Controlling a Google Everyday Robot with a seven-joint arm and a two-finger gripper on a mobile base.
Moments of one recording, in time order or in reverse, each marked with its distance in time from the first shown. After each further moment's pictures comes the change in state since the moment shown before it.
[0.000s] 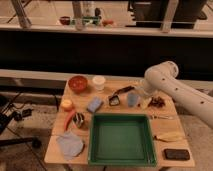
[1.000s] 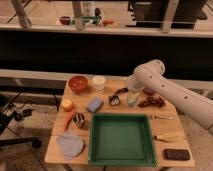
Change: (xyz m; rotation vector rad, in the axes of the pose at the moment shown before) arm -0.041 -0.065 0.031 0.120 -0.066 -0.107
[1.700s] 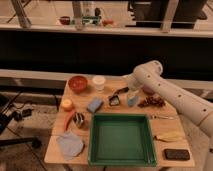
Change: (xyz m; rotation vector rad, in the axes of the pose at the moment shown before) arm 0.020 -0.014 0.027 0.027 0.012 -0.016
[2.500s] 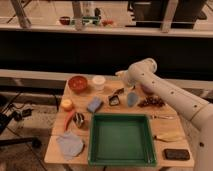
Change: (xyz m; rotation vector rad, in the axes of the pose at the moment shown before) arm -0.005 -0.040 0.014 0.072 0.015 -0.025
